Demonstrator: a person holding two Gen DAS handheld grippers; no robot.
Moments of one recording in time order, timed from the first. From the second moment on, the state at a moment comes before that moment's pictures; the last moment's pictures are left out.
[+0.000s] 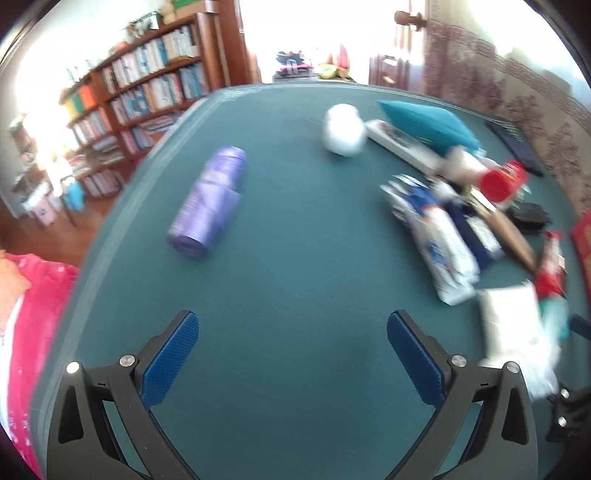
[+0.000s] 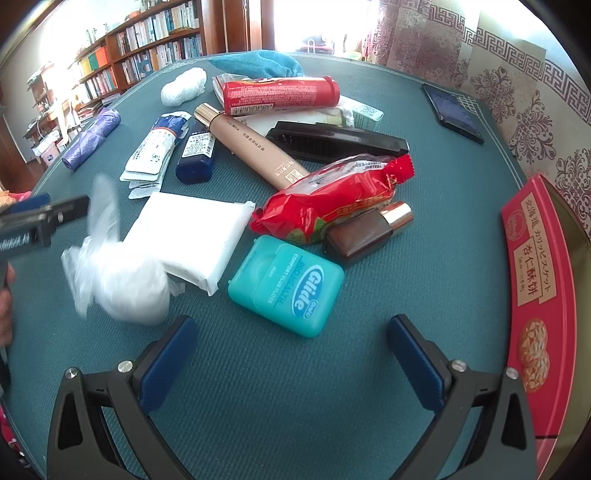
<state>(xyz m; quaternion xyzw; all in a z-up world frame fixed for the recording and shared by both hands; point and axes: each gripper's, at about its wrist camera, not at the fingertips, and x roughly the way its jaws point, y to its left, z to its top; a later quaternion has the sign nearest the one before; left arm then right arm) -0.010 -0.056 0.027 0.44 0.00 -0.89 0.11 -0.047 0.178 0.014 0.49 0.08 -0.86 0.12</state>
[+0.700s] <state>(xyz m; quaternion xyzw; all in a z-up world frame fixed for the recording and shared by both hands) -0.088 -0.149 0.025 0.44 0.05 -0.89 0.13 -0.044 0.179 0.012 0.49 0.08 -0.86 0.12</state>
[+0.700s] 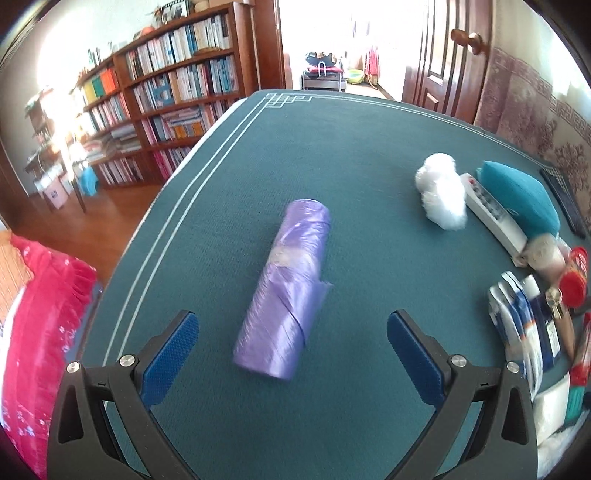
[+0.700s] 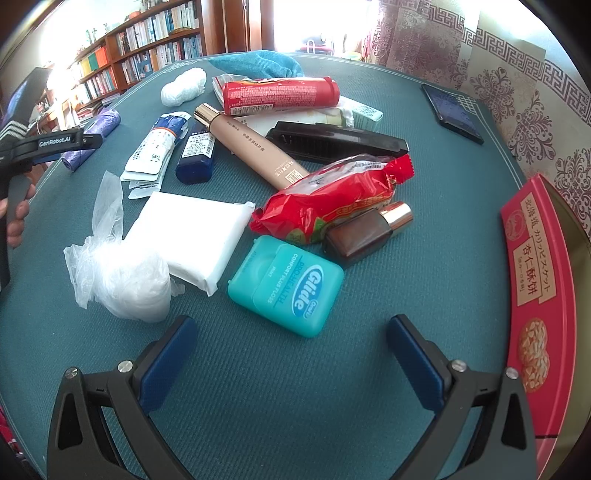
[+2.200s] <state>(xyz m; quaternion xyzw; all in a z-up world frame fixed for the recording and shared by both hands) -0.058 -0.095 0.023 0.44 0.05 -0.90 0.02 -0.059 0.180 0.018 0.47 0.04 -0.88 0.06</state>
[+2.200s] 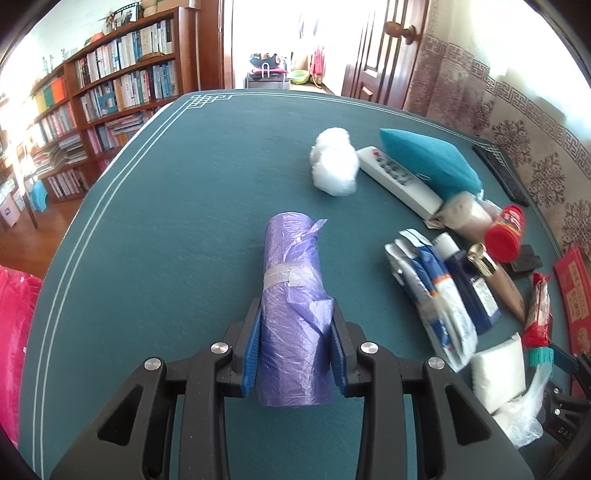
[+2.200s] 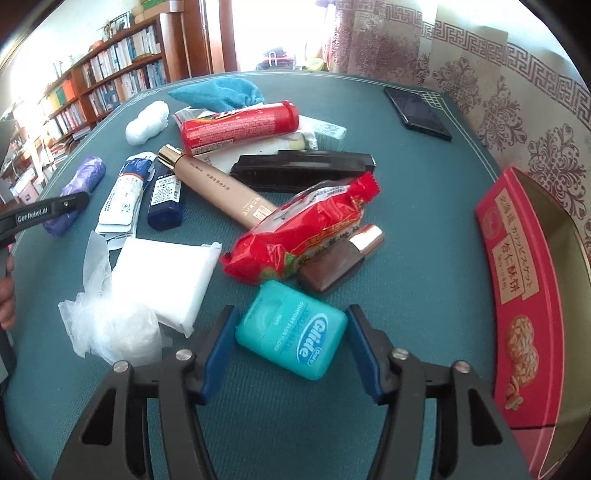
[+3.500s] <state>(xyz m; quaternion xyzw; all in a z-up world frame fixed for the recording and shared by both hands) -0.015 0.071 0.064 0.39 -0.05 -0.92 -0.06 0.011 0.233 0.069 0.36 0.00 -0.93 0.05</state>
